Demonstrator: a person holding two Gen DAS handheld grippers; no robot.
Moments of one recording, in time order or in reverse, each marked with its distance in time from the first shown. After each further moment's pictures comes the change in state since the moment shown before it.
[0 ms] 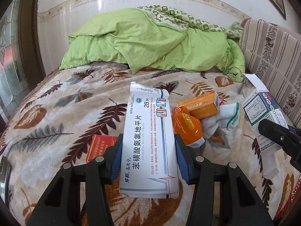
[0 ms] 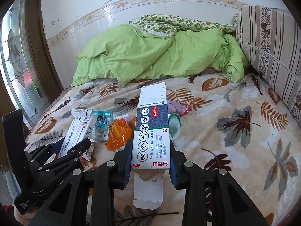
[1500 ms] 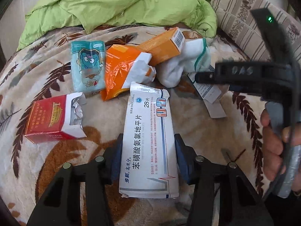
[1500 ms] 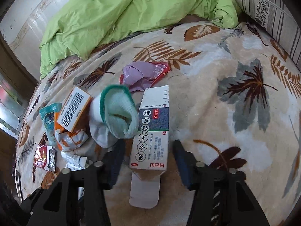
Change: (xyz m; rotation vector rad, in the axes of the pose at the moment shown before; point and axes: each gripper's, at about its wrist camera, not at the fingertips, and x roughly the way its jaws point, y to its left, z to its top) left arm 0.042 -0.035 -0.035 0.108 0.295 -0.265; right arm 0.114 -0.066 0.003 0.210 0.332 -0.061
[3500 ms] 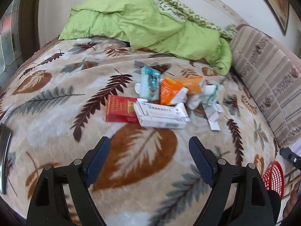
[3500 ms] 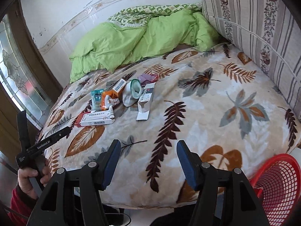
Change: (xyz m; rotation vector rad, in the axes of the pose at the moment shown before) left arm -0.120 0.060 -0.029 -0.223 -0.153 0.057; right arm -0.201 -0.031 -0.127 -0.031 -0.177 0.086
